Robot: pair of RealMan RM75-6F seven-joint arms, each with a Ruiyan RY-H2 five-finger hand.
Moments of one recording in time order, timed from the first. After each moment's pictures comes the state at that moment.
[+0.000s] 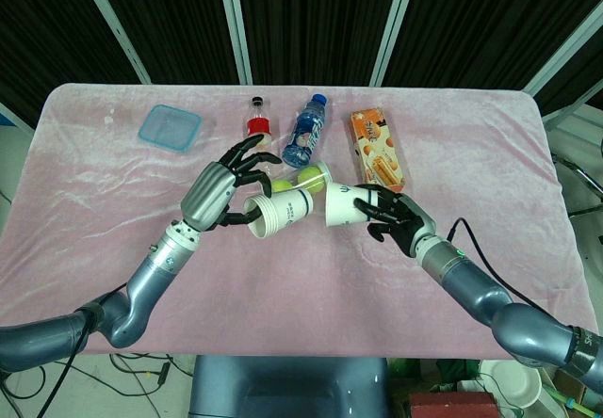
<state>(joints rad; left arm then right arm) -0.84 -1.51 -0.26 -1.45 1.49 1.22 -0.30 0.79 -0.96 0.52 -1.97 -0.21 0.45 0.87</state>
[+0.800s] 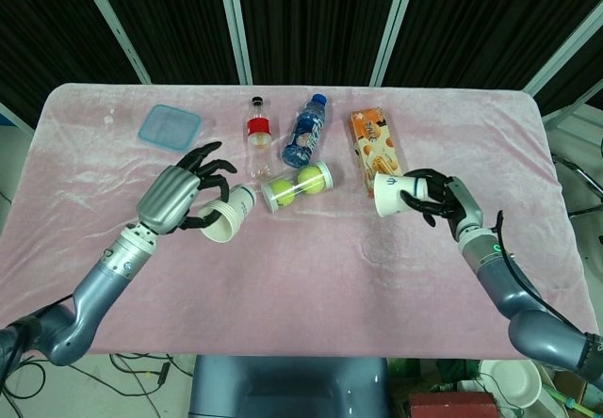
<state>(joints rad) -0.75 -1.21 -0.20 -1.72 1.37 1.10 -0.09 0.72 -0.95 0.43 -1.90 -0.39 0.65 0.64</state>
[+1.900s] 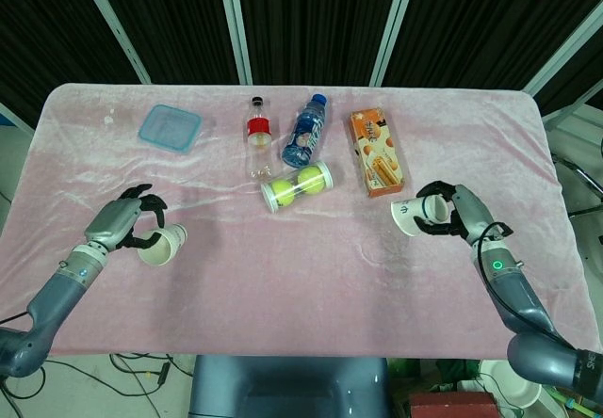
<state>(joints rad) -0.66 -1.15 -0.11 -1.60 1.11 0.80 -0.17 0.73 -1.00 0.22 -1.90 -0.62 0.93 0.13</state>
